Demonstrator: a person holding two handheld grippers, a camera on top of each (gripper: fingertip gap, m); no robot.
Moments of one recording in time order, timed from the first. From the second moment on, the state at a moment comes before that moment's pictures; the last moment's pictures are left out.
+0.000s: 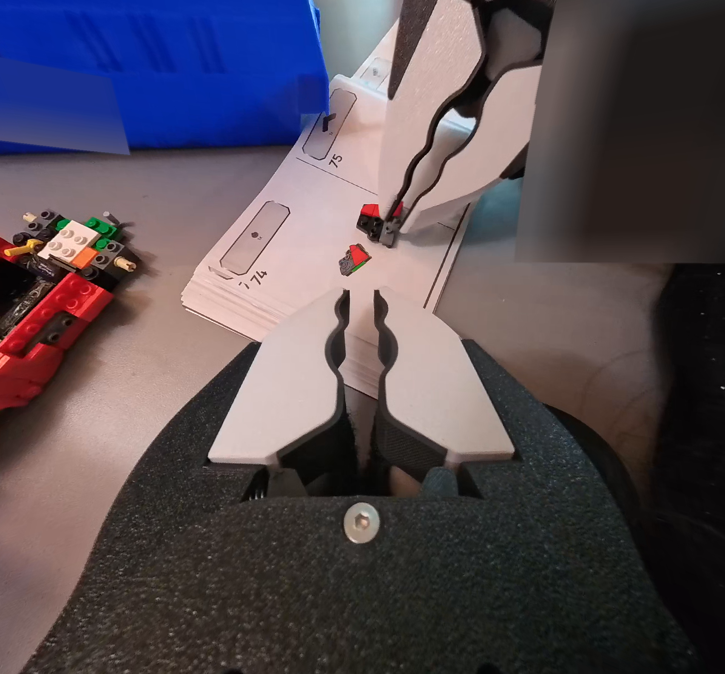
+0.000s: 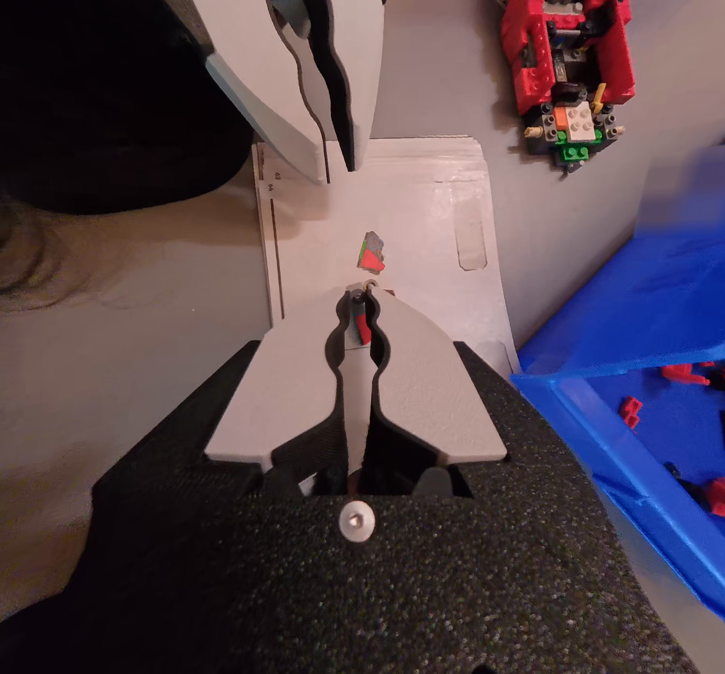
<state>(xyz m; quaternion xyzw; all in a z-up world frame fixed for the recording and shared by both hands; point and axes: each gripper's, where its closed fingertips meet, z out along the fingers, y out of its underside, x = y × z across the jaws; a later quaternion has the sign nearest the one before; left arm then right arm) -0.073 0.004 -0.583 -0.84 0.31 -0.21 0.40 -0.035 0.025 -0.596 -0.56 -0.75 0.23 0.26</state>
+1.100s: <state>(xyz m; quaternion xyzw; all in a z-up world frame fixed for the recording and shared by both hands) -0.073 0.004 -0.585 -0.84 0.31 -0.21 0.39 -0.033 0.027 -0.605 -0.61 -0.75 0.17 0.17</state>
